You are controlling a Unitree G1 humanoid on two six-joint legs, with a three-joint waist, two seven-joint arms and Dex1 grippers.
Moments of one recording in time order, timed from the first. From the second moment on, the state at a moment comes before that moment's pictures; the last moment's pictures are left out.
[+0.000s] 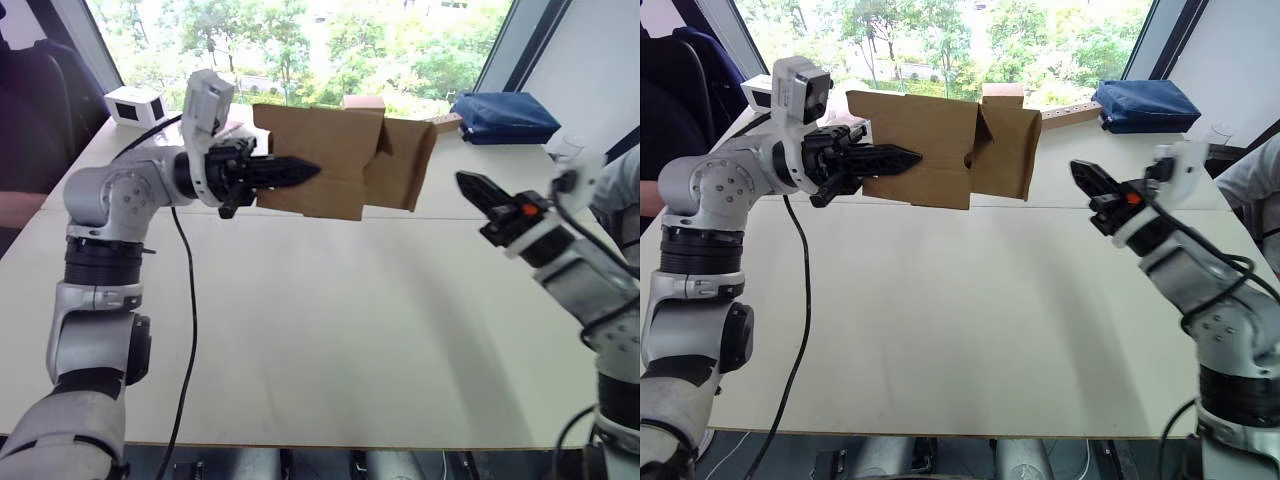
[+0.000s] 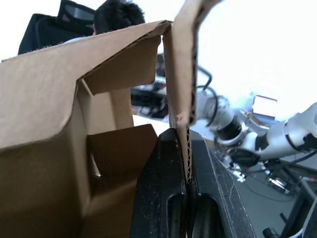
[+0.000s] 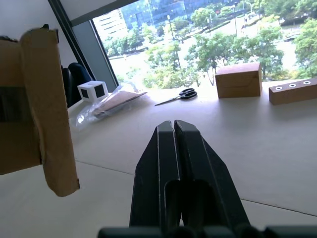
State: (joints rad) left arm -1.03 0.58 0.05 0.22 -0.80 0.89 -1.35; right arm -0.40 -0.62 -0.23 -0.32 1.04 0.60 0.24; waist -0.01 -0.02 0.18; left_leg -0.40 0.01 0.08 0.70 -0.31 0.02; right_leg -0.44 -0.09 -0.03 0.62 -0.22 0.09
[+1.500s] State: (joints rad) left arm -1.06 0.55 0.09 0.27 -0.82 0.93 -1.32; right arm -0.39 -0.22 -0.24 -0.46 1.52 0.55 0.16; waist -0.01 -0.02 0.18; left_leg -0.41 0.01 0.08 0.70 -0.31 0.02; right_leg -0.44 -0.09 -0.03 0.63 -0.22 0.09
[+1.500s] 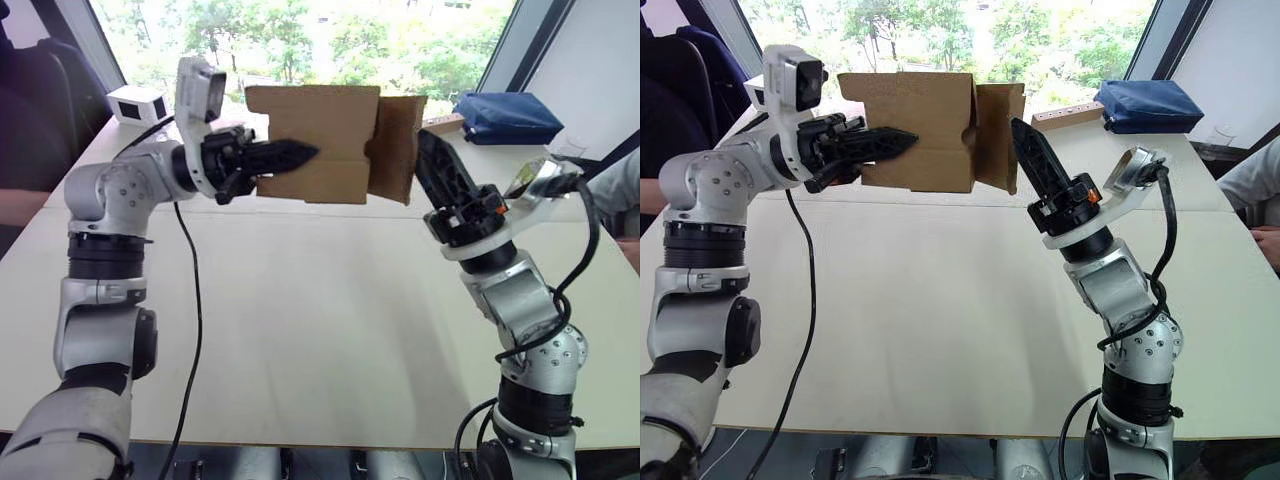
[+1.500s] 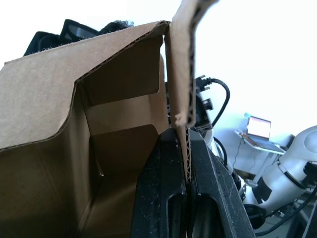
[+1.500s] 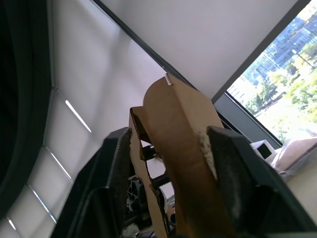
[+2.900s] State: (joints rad) left arm -1.06 0.53 0.11 0.27 -0.82 0.93 -1.28; right arm -0.43 -0.05 -0.15 -0.44 1.35 0.45 0.12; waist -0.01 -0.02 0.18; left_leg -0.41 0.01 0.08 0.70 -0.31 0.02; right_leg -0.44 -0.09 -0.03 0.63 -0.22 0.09
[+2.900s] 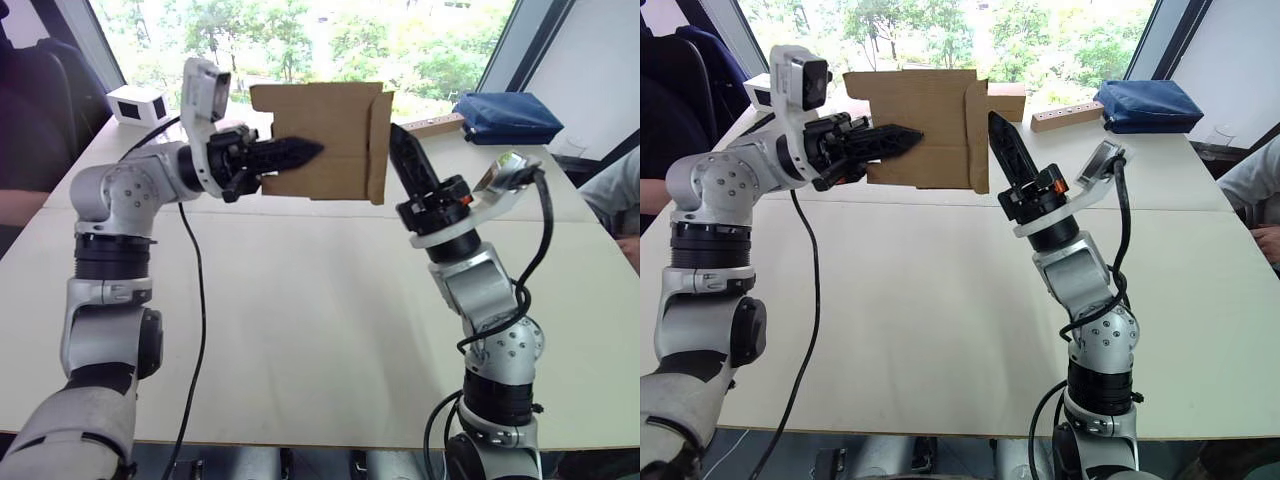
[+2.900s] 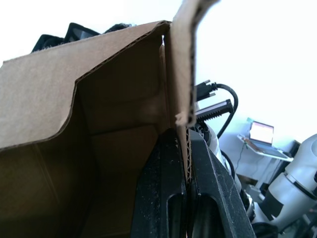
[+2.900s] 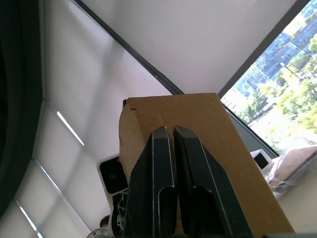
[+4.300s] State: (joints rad) left arm -1.06 0.51 0.13 0.28 -0.82 0.93 -1.24; right arm -0.42 0.01 -0.12 -0.44 1.30 0.40 0.08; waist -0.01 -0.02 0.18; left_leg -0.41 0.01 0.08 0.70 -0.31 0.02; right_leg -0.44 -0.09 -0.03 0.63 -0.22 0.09
